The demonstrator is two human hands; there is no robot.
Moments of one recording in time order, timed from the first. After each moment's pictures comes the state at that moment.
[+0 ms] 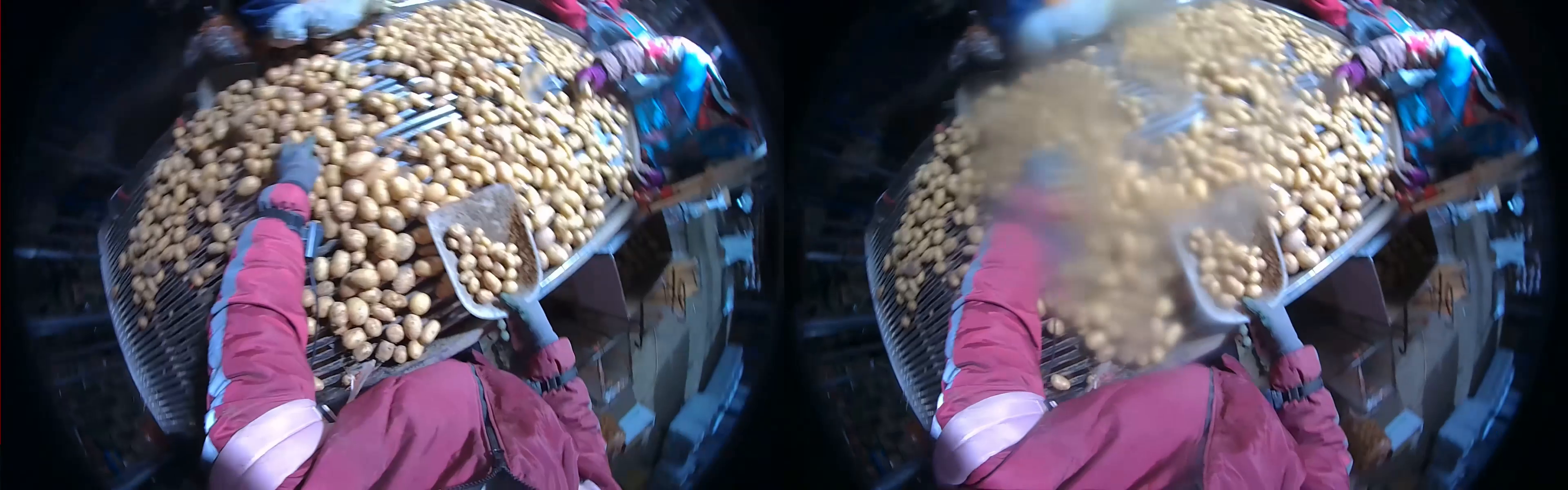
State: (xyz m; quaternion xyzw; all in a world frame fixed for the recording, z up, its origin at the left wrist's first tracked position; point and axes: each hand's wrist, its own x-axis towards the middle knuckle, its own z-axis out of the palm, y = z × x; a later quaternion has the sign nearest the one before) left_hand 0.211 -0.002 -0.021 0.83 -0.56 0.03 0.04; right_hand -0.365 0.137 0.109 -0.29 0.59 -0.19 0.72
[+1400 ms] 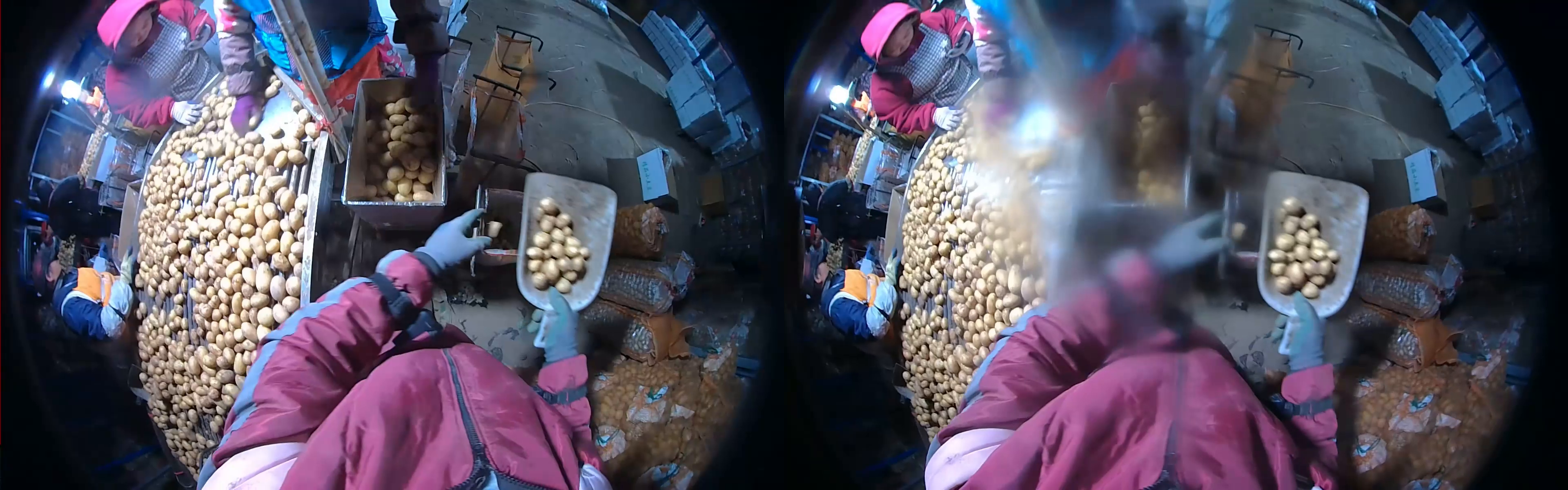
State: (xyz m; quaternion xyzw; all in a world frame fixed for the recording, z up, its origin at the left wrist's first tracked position) left_hand -0.685 0.095 0.031 0.20 -0.73 -0.65 0.02; right_hand -0.777 0.408 0.076 0.18 0.65 -0.61 0.41
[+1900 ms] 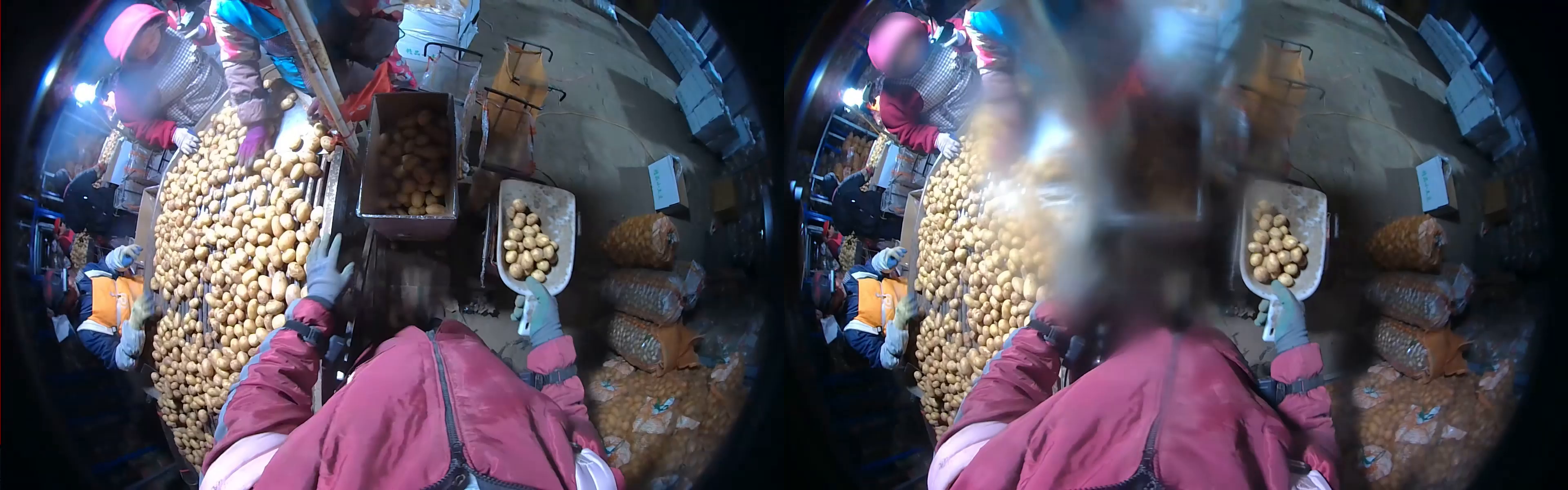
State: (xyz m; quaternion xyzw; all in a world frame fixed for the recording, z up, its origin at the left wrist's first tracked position) left_hand -0.441 -0.022 -0.005 0.36 -0.92 -0.13 0.07; right_hand -0.781 0.343 0.036 0.18 0.61 -0.62 0.47
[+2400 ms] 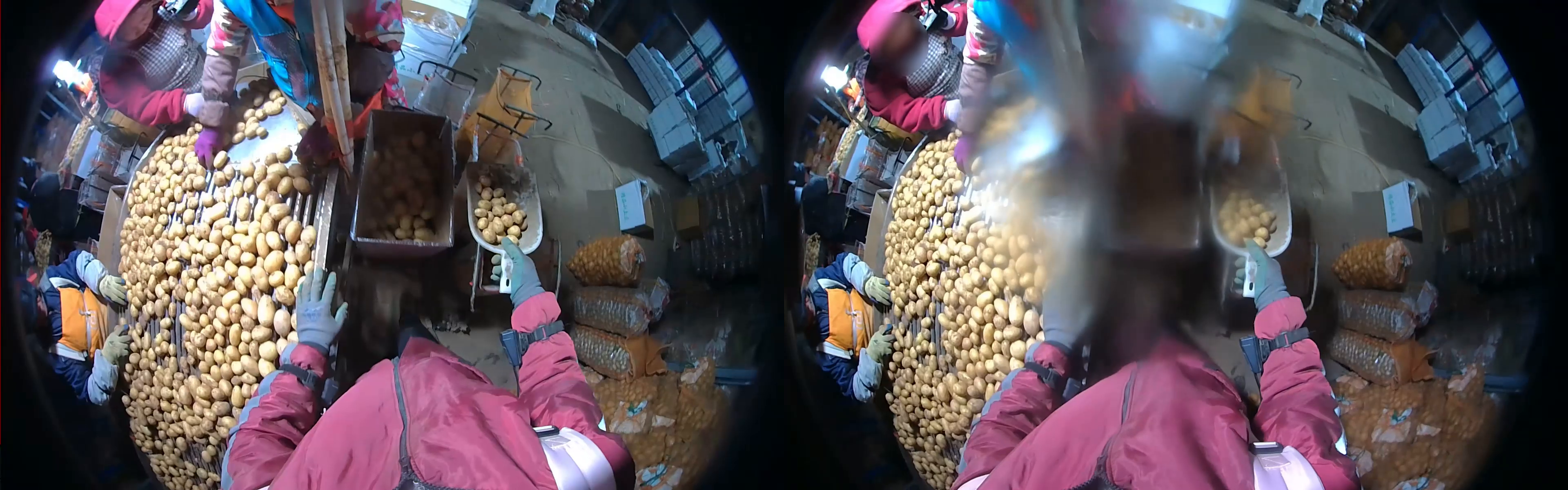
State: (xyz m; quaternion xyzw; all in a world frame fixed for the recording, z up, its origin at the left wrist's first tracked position) left_hand -0.416 -0.007 -0.024 0.39 -0.91 -0.14 0.03; right_hand -0.844 0.203 0.026 0.09 0.66 -0.58 0.46
